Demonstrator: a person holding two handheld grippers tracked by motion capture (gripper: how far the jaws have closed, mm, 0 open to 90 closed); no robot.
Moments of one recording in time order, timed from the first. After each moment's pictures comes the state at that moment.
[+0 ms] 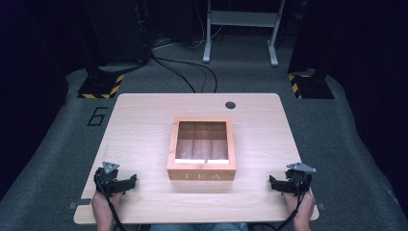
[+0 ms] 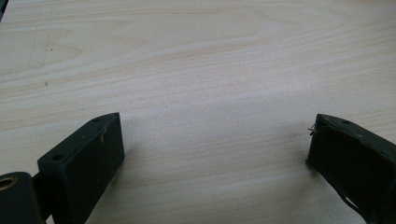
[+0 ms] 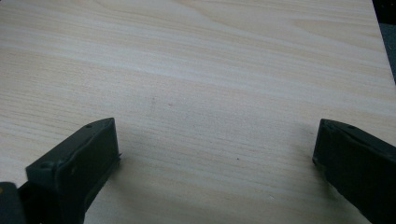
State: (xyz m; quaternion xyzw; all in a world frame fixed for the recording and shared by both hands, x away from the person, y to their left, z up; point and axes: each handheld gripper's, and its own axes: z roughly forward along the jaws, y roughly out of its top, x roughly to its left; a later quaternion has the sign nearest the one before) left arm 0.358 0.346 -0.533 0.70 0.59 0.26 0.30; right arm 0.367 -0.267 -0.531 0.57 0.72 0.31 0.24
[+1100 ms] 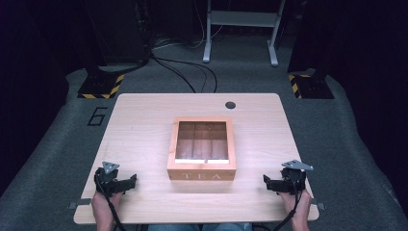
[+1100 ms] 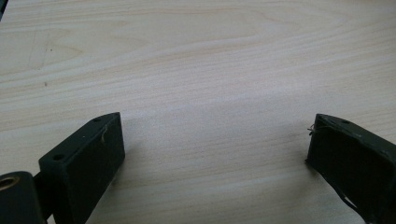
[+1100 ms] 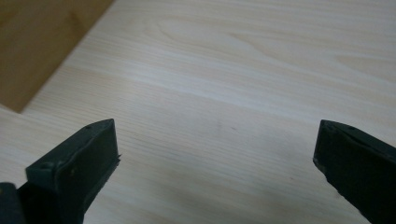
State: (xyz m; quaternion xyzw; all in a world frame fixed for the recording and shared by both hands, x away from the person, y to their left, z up) left arm 0.358 0.346 -0.532 0.70 0.59 0.26 0.30; right arm 0.360 -0.242 -0.502 0.54 0.74 0.34 0.22
